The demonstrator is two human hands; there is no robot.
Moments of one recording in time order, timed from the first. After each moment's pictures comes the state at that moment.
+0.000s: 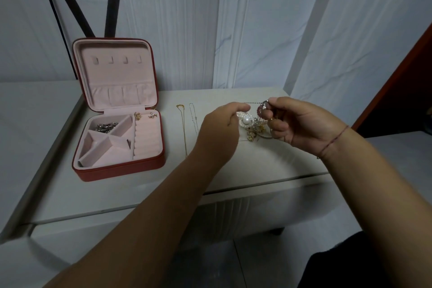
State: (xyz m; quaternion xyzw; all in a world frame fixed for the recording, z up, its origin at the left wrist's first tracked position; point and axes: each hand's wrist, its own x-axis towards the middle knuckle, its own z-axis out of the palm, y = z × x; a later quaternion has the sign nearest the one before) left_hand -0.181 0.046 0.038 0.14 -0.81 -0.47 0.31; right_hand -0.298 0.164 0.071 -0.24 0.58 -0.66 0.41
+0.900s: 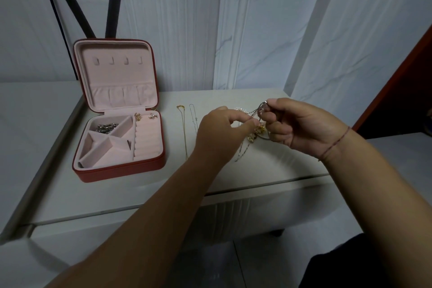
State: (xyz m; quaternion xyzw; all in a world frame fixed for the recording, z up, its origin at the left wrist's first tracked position) left_hand -0.188 0.044 0.031 0.16 -0.81 -0.44 0.35; right_hand -0.293 0.165 0.075 -0.25 0.56 -0.65 0.44
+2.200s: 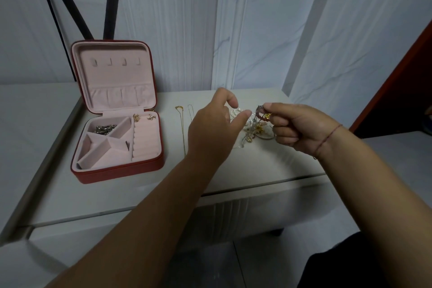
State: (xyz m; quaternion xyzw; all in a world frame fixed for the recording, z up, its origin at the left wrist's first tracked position) left_hand -0.185 0.040 0.037 0.15 -0.83 -0.35 0.40; right_hand -0.300 0.164 0.070 -0.18 0.64 -0.64 0.38
